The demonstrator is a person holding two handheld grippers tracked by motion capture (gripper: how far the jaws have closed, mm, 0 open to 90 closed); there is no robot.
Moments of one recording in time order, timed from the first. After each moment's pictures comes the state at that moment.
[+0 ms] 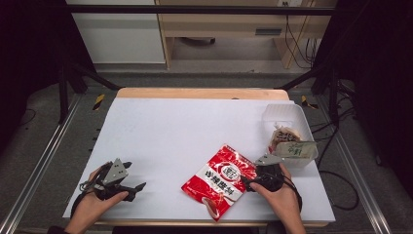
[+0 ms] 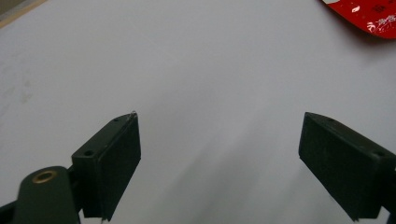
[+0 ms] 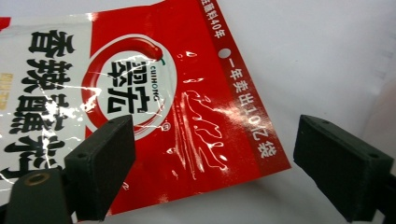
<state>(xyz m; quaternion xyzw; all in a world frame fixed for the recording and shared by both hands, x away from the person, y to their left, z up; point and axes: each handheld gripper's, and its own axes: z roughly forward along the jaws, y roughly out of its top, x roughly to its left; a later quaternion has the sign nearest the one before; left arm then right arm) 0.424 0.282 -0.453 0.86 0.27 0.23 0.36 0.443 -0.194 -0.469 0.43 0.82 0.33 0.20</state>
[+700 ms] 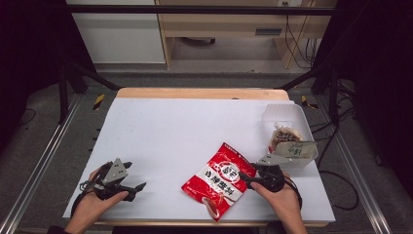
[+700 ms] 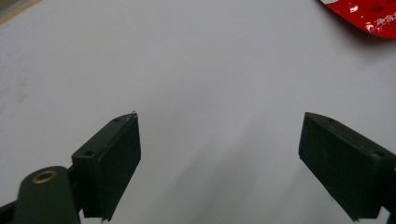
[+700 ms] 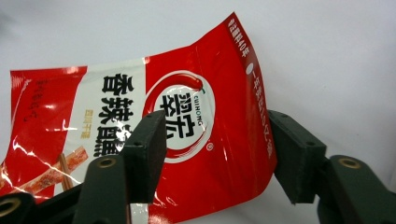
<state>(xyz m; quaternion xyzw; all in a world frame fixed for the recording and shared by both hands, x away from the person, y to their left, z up) 0.425 0.282 -0.453 0.86 0.27 0.22 0.36 0.432 -0.193 -0.453 0.43 0.79 0.41 0.16</state>
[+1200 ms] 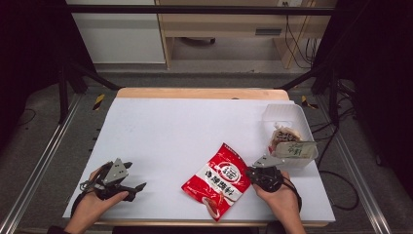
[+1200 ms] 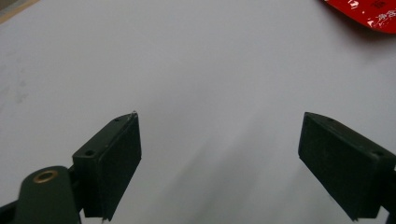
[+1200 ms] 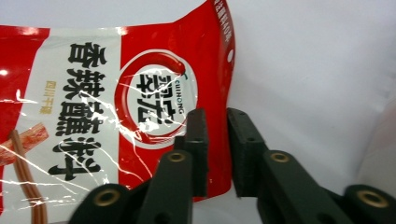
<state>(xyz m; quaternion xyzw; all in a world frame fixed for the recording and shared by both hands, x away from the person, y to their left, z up) 0.425 0.282 -0.453 0.87 0.27 0.22 0.35 0.433 -0.189 -0.457 0.41 0.82 0.35 0.20</state>
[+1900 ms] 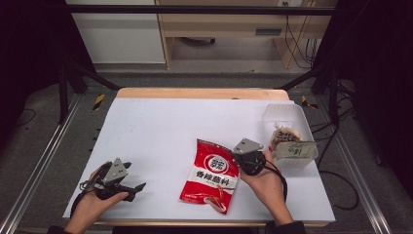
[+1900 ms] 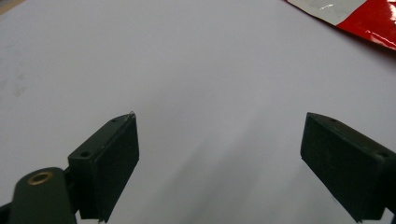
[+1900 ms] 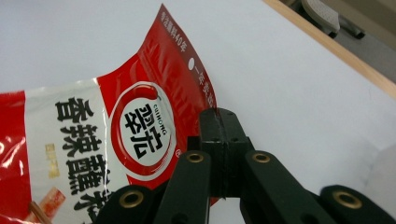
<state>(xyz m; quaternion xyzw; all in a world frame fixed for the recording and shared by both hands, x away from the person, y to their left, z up) 0.425 0.282 -0.454 0.86 0.28 0.21 0.36 0.464 -0.137 -0.414 0.31 0.84 0.34 0.27</state>
